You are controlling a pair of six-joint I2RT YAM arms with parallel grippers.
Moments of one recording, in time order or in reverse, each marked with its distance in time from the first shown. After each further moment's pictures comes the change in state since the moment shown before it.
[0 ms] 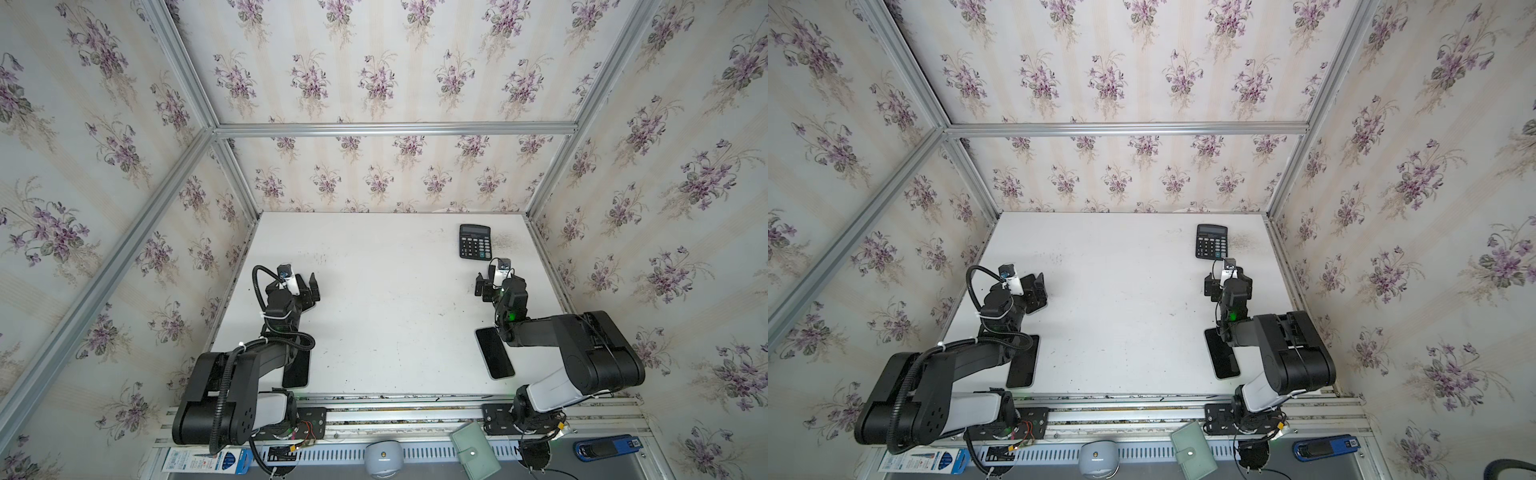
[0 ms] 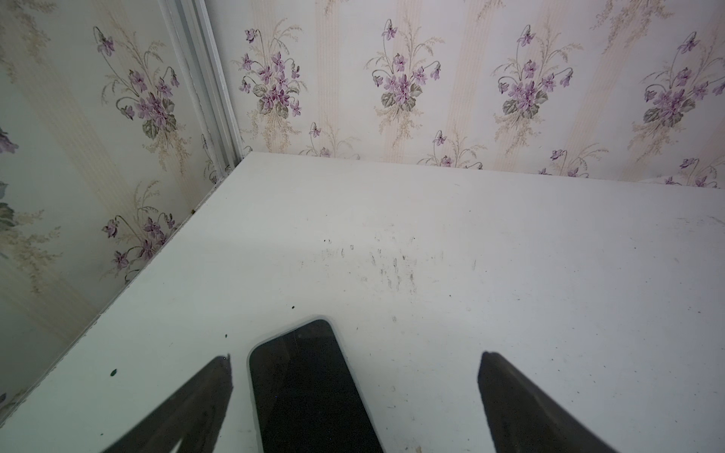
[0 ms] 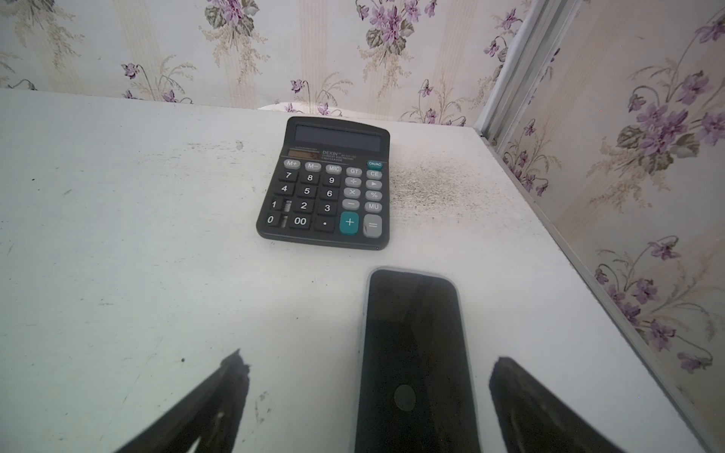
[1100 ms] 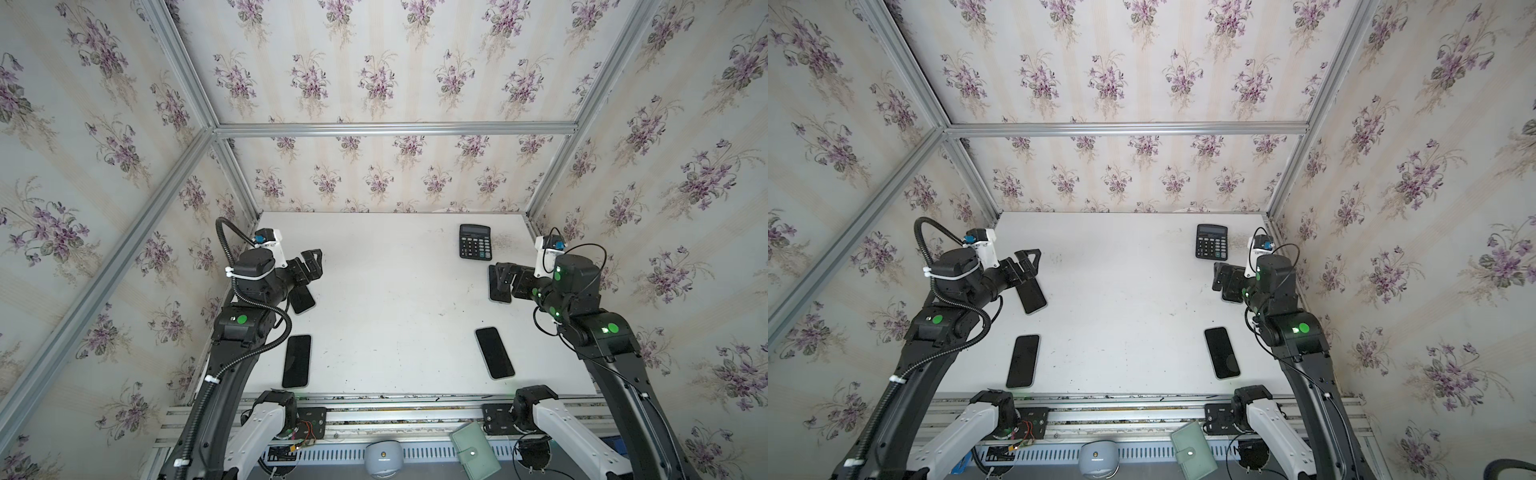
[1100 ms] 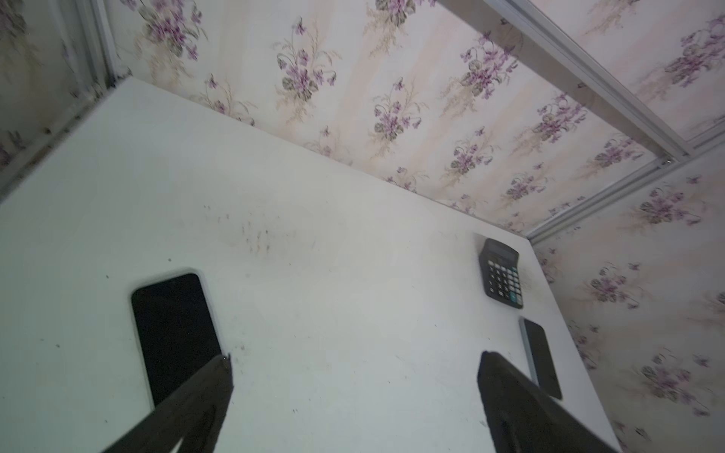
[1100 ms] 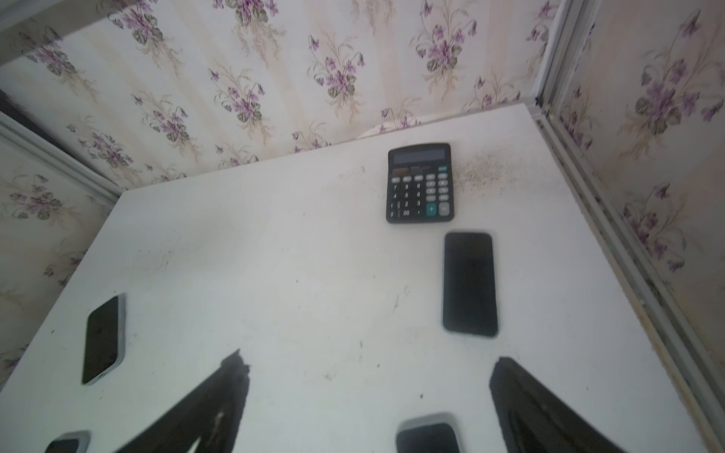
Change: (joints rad) left arm -0.071 -0.452 0.707 -1.372 0.284 -0.448; right arm 0.044 -0.756 0.706 -1.684 -0.245 0.362
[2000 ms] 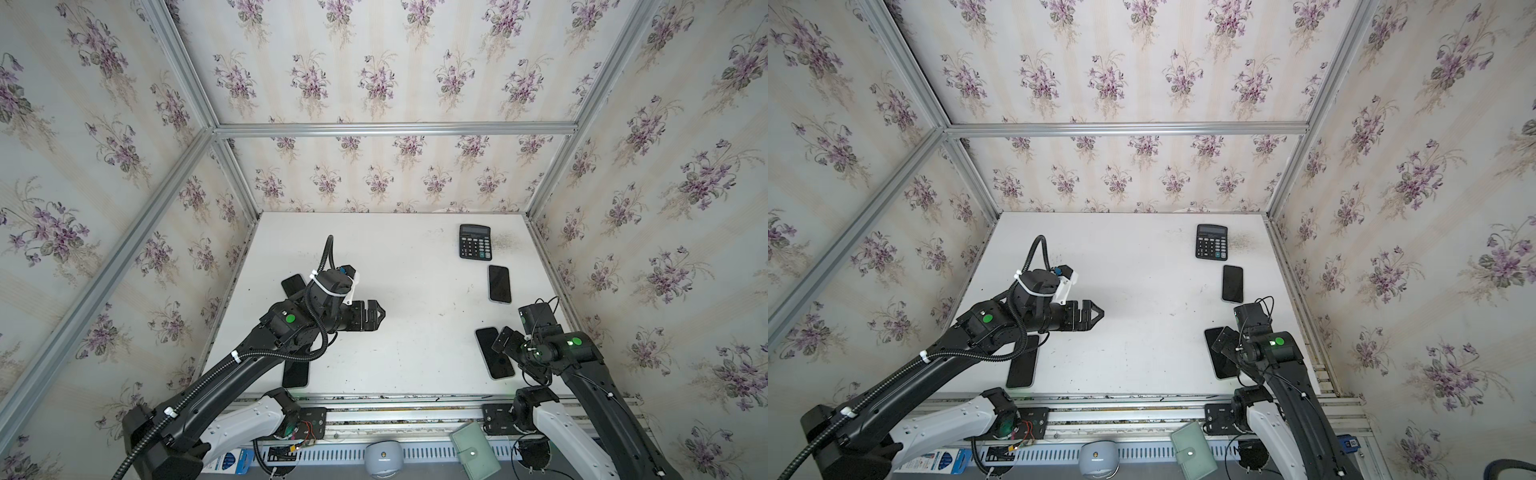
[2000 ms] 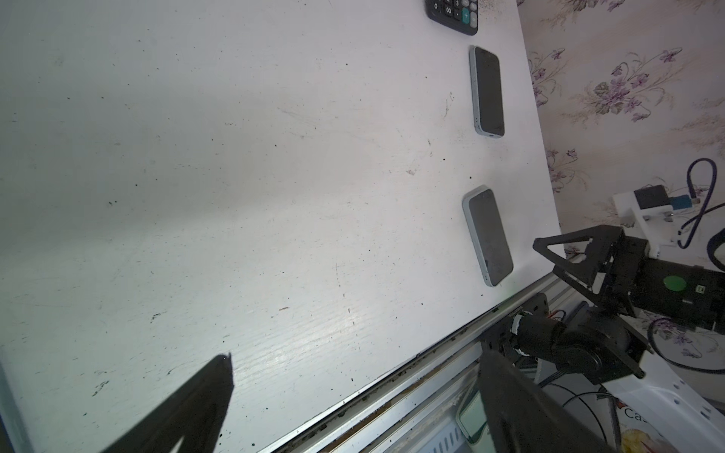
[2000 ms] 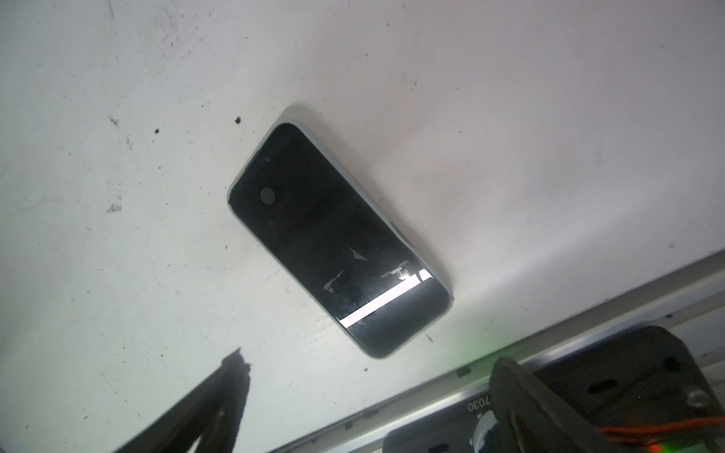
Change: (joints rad) left arm -0.607 0.165 0.019 -0.254 -0.027 -0.159; right arm -0.003 -0.089 -0.462 -0.351 0.033 0.509
